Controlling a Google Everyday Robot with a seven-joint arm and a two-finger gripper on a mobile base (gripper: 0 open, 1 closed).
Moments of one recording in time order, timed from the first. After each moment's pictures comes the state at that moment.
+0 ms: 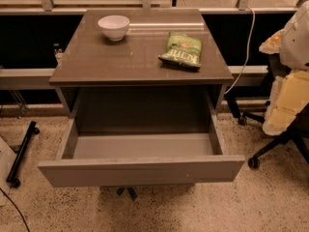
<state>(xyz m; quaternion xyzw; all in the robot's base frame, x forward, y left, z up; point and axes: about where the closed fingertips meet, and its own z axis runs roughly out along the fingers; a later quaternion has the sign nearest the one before) 0.438 -0.217 0.976 -0.60 0.78 -0.03 0.16</state>
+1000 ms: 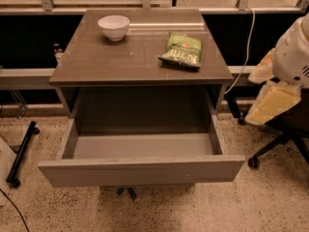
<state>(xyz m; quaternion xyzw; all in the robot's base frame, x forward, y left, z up) 0.439 -0.211 0.956 -0.59 0.79 -0.02 0.17</state>
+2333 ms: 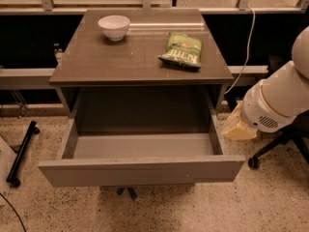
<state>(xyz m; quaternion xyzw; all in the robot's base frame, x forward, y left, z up) 0.451 -0.193 0.837 -0.55 0.81 0.05 0.19</state>
